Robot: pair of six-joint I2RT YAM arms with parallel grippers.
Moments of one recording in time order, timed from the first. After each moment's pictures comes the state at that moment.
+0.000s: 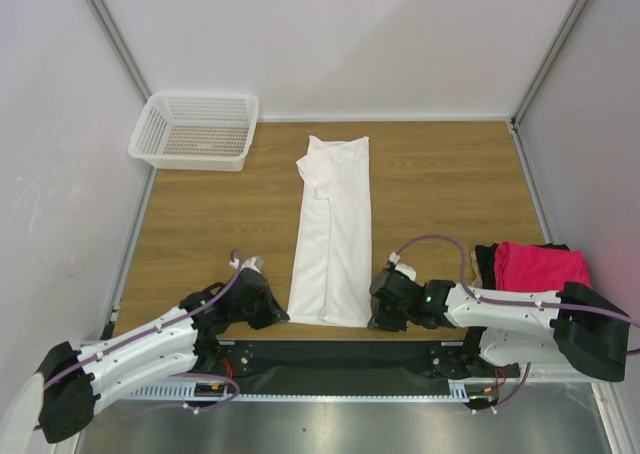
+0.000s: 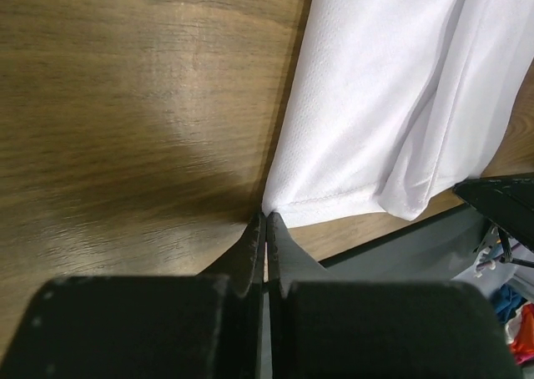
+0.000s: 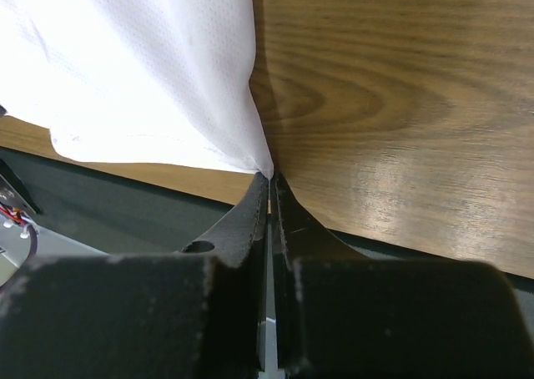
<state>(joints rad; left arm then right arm) -0.84 0.72 0.22 -0.41 0.03 -1.13 1.12 1.16 0.47 -0.39 0.08 1.29</state>
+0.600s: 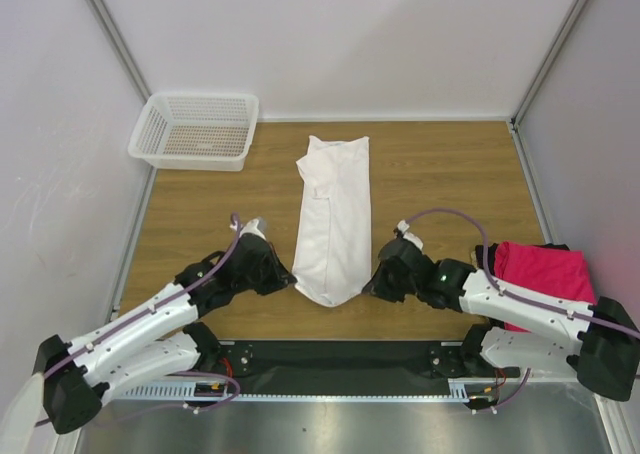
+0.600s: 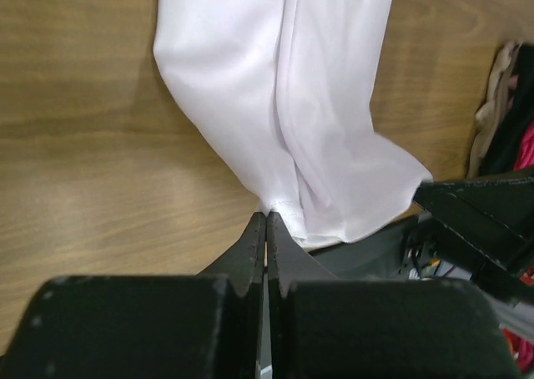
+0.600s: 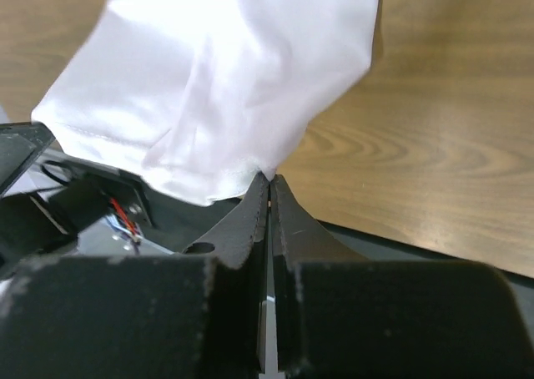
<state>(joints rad) -0.82 0.83 0.55 -0.52 -0.05 -1.04 1.00 1.06 0.63 -0.47 0.12 1.22</state>
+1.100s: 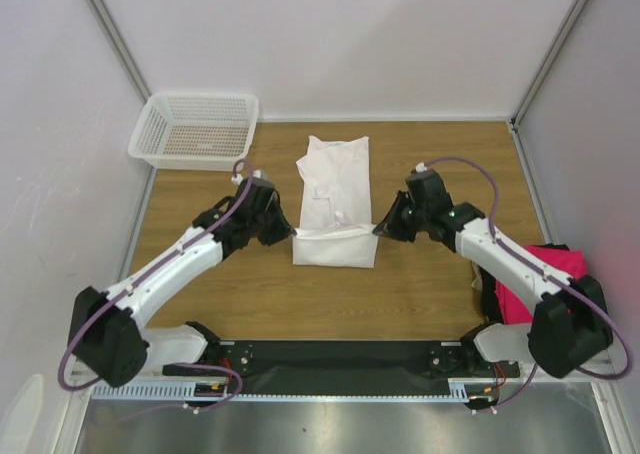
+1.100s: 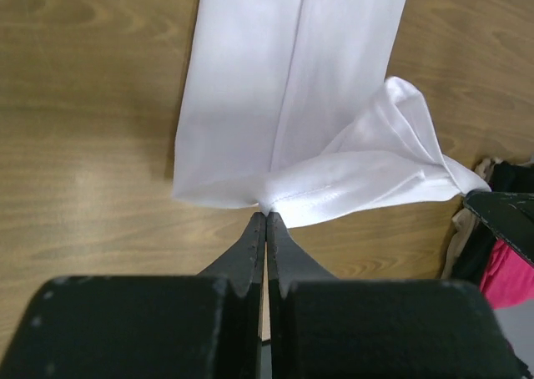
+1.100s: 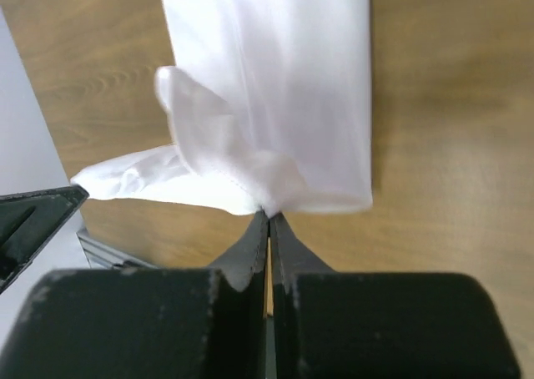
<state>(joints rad) -0.57 1.20 0.90 -0.54 -0.02 -0.91 0.52 1.27 0.91 -0.45 -0.14 0.90</state>
